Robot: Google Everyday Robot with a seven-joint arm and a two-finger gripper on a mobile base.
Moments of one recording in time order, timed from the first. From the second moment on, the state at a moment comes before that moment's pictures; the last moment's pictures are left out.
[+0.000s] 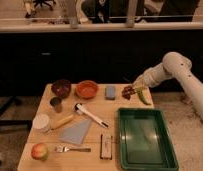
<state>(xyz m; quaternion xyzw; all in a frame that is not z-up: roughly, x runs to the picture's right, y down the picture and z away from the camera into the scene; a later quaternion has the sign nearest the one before) 0.214 -0.010 0.799 -0.22 -0.24 0.15 0.93</state>
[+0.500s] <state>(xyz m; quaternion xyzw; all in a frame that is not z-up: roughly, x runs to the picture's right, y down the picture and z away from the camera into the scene) 0.228 0.007 0.779 -0.22 -0.24 0.16 0.93</state>
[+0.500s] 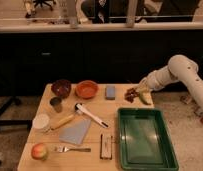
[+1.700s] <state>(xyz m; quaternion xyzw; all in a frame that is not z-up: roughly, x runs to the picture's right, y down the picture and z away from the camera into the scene) 0.231 0.047 0.723 -0.22 -0.25 0.13 0.93</state>
